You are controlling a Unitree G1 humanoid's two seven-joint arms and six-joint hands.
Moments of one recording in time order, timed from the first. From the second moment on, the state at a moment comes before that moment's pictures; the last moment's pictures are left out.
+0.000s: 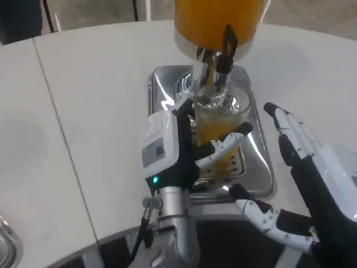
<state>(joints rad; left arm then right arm) -0.85 -0.06 -0.35 1.09 0.60 -0.28 1.00 0.19 0.03 0.16 -0.95 -1.09 0.18 0.44</state>
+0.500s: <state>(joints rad) -0.76 0.04 -0.33 0.97 0.60 -0.33 1.00 0.16 0.01 0.18 -0.90 -1.07 0.17 0.42</state>
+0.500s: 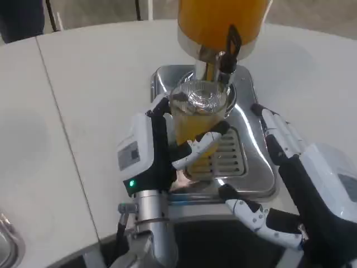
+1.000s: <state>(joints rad) -0.62 0.19 -0.29 0.76 0.60 -0.35 0.97 0.14 0.01 0.22 -0.88 -1.08 0.17 0.40</state>
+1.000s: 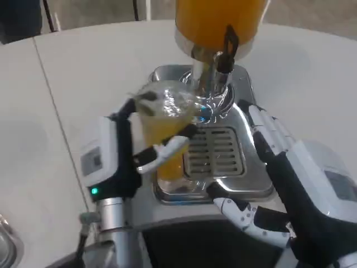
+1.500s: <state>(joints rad) -0.51 0.32 -0.25 0.61 0.64 -0.36 0.87 0.17 -0.02 0.28 -0.87 -1.18 0.10 0.34</state>
